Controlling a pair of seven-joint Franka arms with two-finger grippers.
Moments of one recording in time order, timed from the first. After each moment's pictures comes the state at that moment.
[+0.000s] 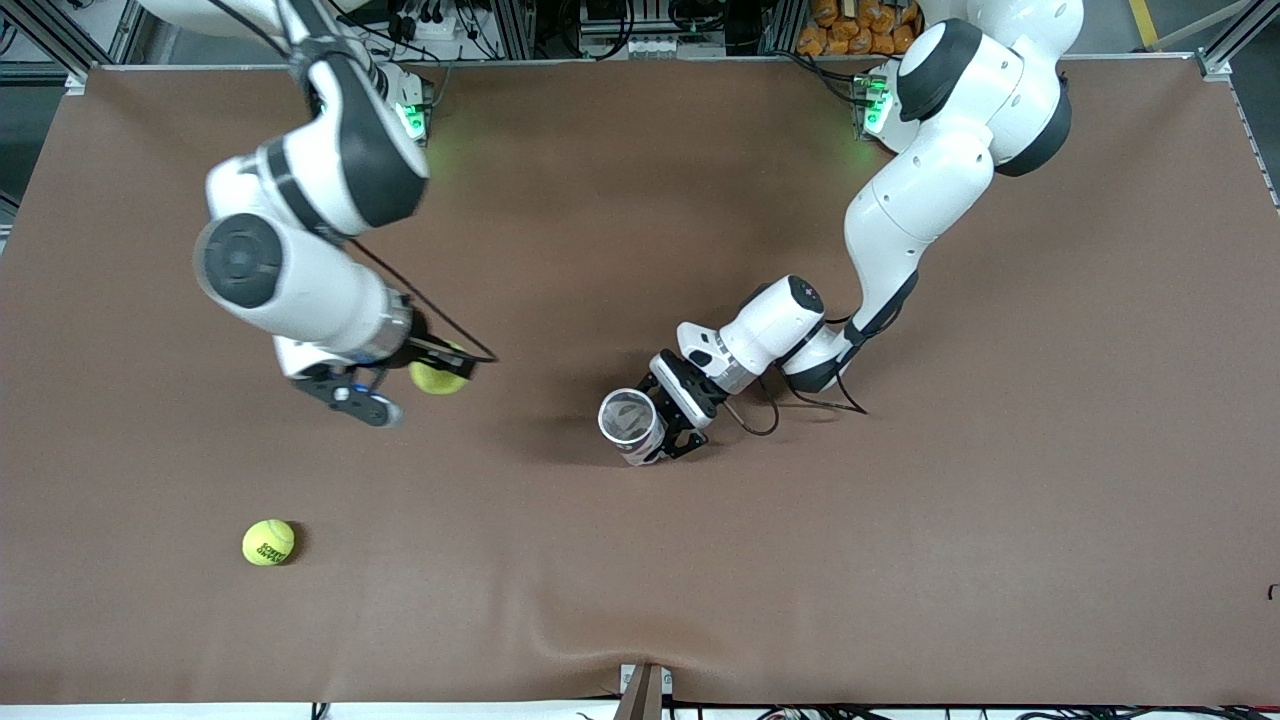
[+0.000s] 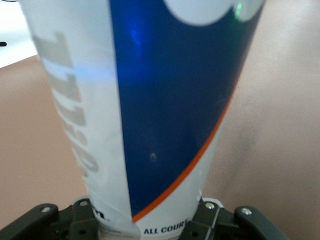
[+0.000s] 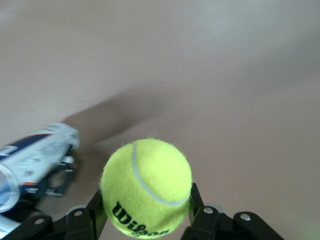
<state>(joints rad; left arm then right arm) -0.25 1.10 -0.44 -1.64 0.43 3.55 0.18 0.39 0.39 0.04 -1.50 0.18 1.85 0.87</state>
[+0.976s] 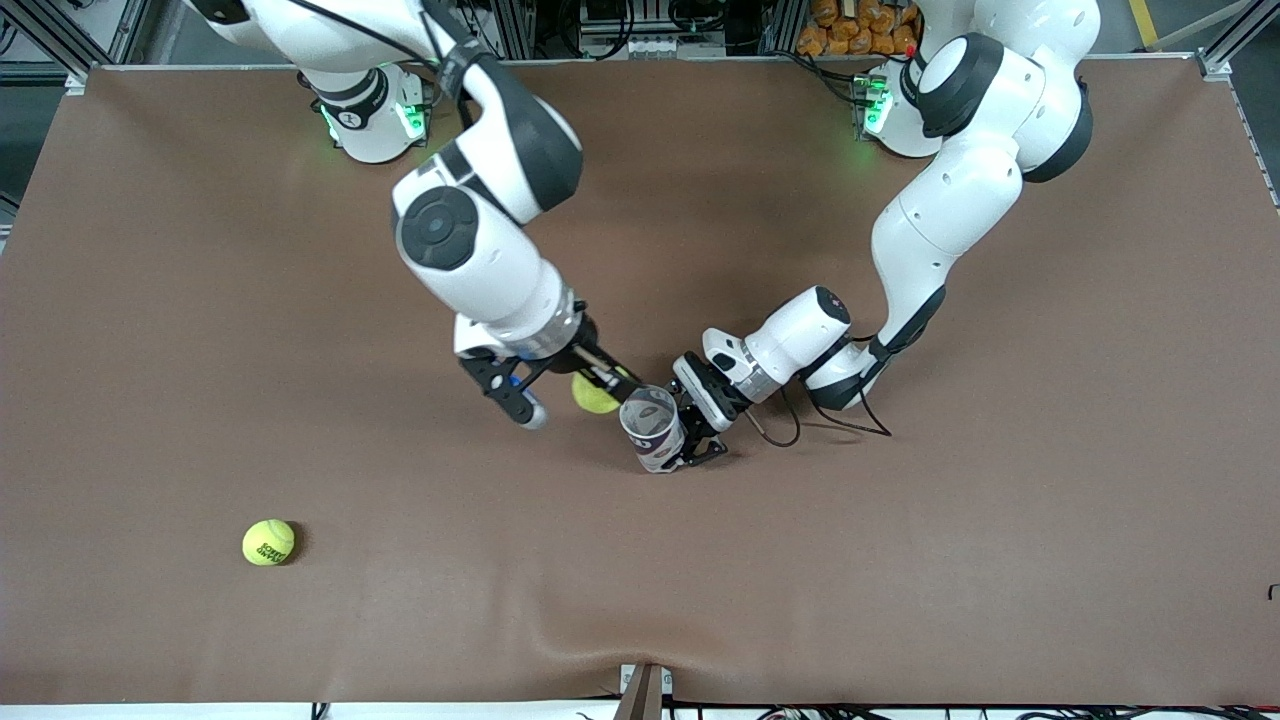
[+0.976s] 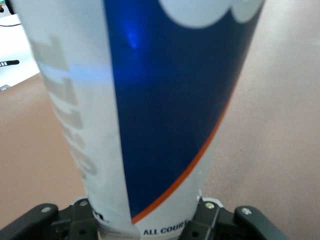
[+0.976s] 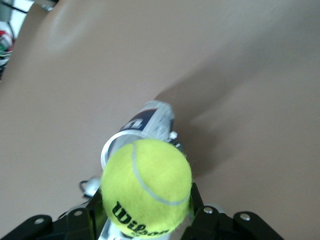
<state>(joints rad) -0.16 1.12 -0.45 -1.64 0.65 3.57 0.17 0.60 0.59 0.04 -1.26 0.23 2.09 1.33</state>
